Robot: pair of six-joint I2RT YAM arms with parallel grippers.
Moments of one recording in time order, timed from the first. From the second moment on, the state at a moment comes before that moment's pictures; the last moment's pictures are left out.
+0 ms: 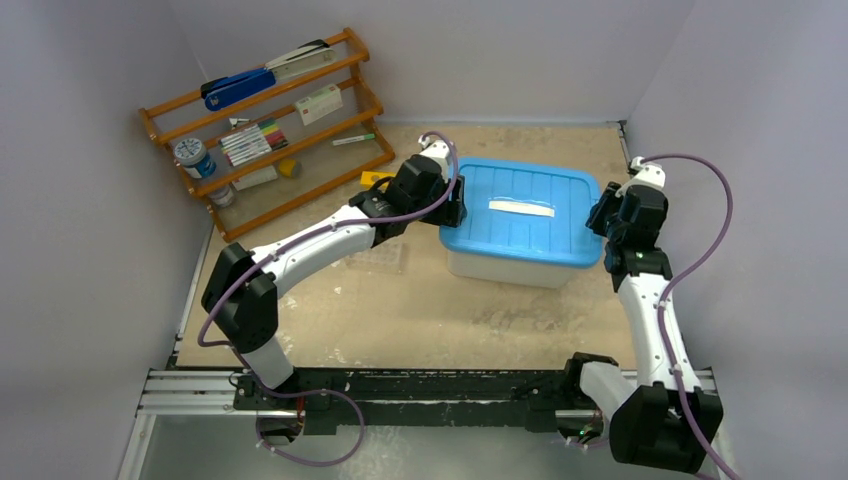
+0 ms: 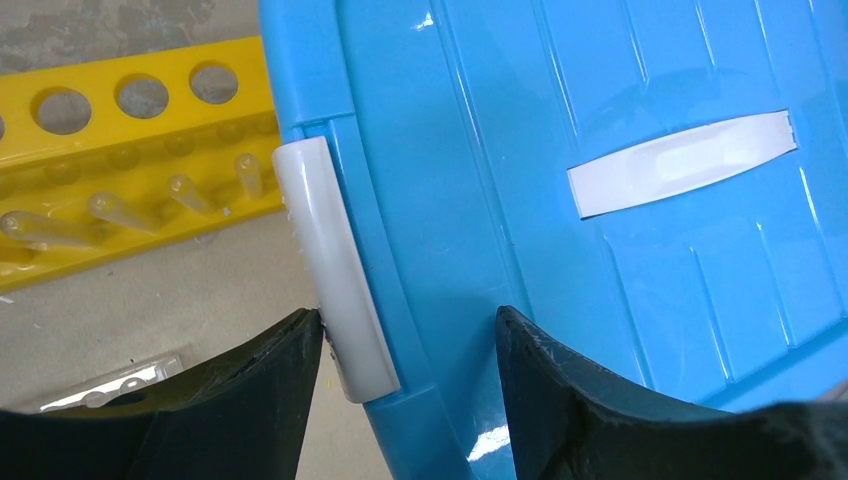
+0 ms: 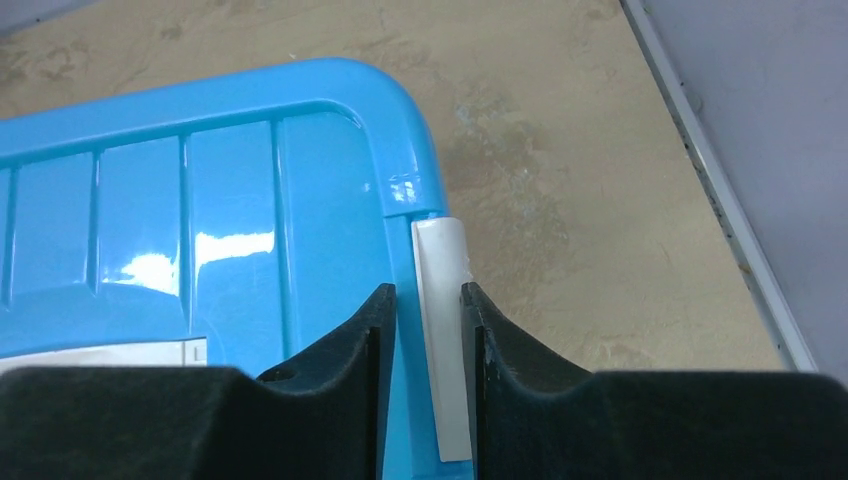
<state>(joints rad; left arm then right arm) -0.79 1.69 1.39 -0.28 -0.06 -0.45 -0.16 1.00 0.79 -0.26 0.04 0.19</state>
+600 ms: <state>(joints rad) -0.79 1.66 1.34 -0.23 -0.03 -0.46 -0.10 0.96 0.83 -0.40 0.09 0.27</state>
